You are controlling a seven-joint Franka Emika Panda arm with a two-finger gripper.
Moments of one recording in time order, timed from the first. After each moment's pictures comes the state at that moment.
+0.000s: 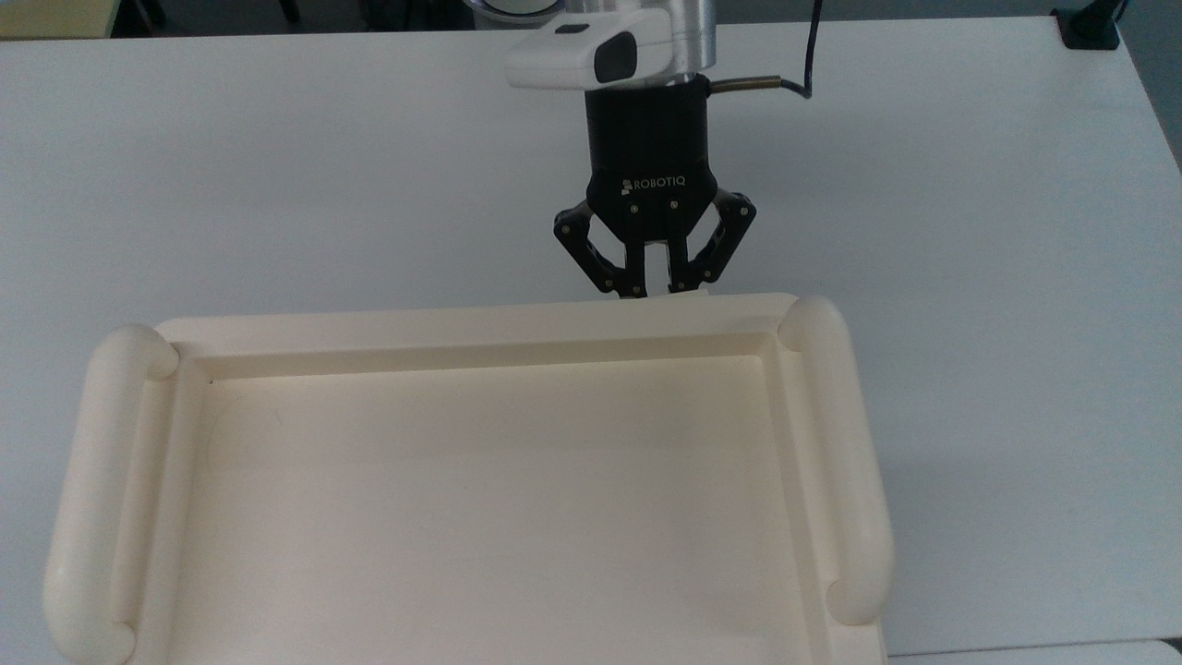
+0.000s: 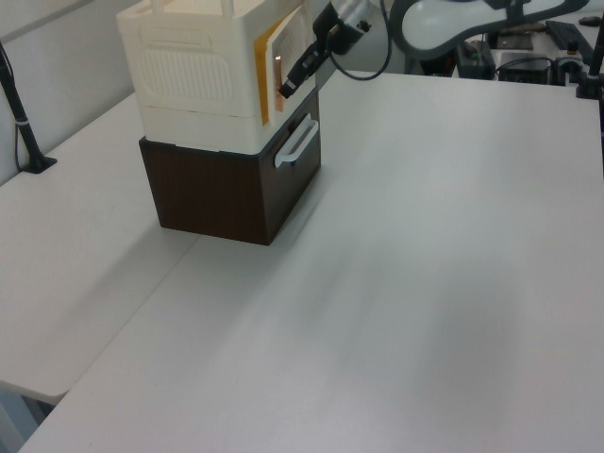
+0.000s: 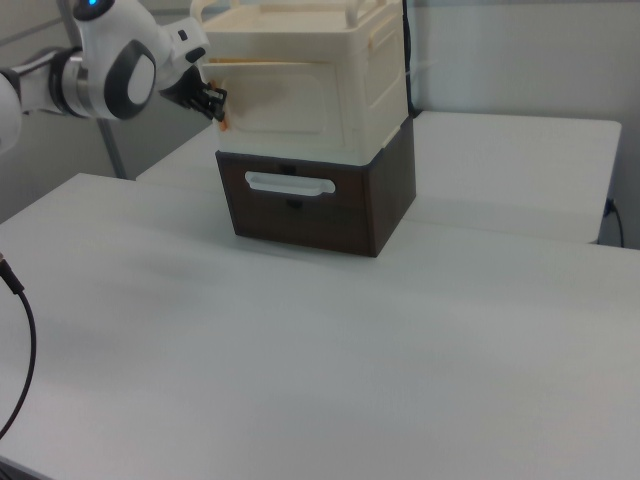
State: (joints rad) arm 0.46 0.36 -0.31 -1.44 0.14 2.50 0.06
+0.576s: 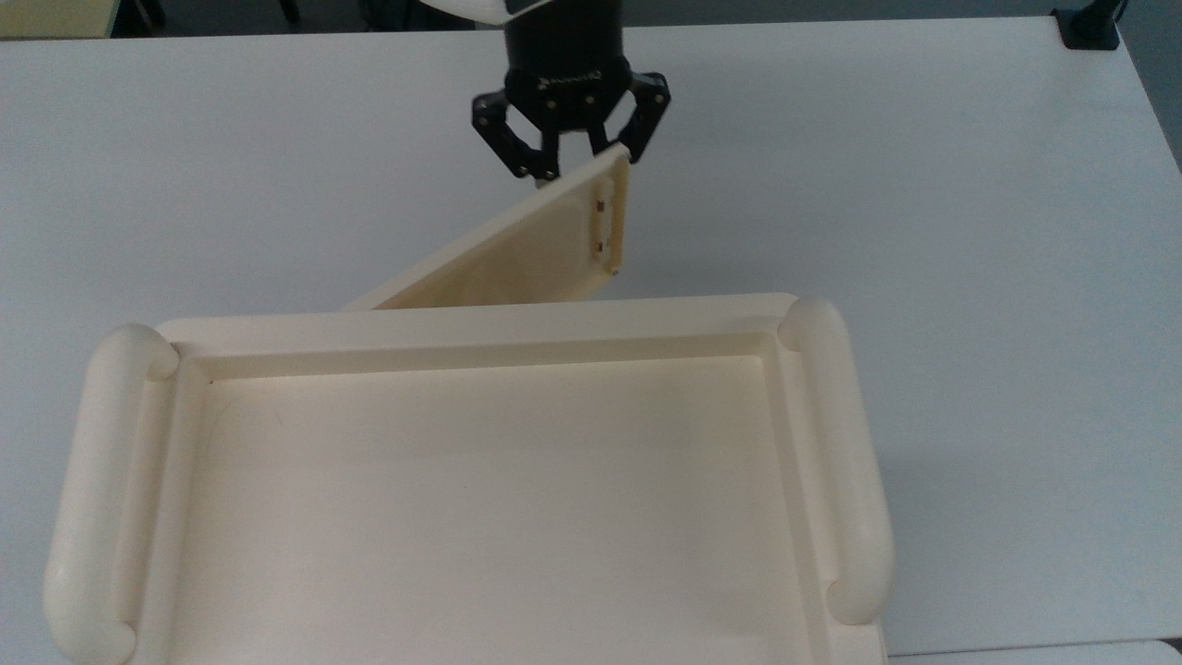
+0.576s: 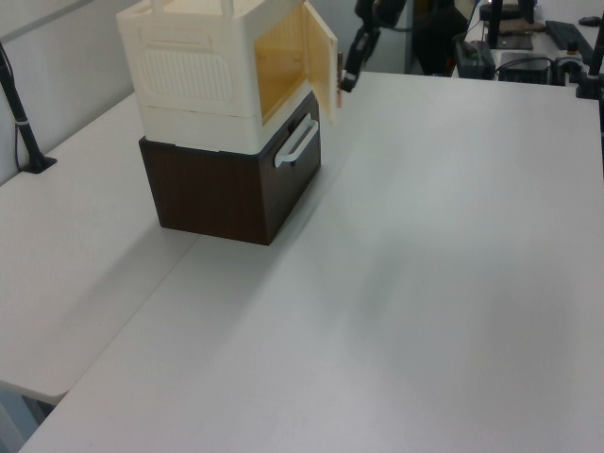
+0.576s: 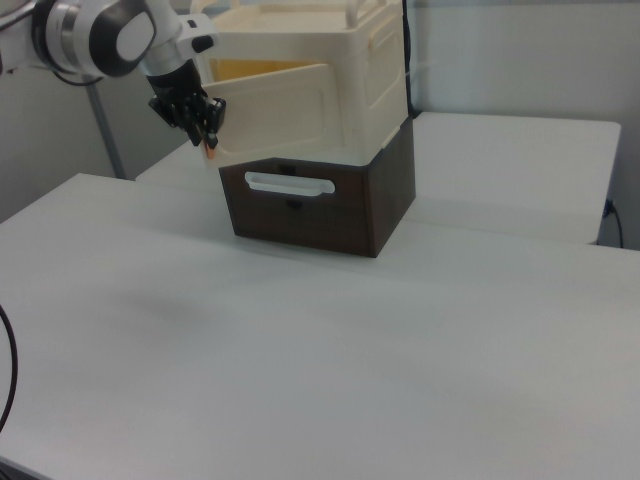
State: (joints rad) arm 0.40 0.21 -0.32 -1.44 0.14 1.98 -0.06
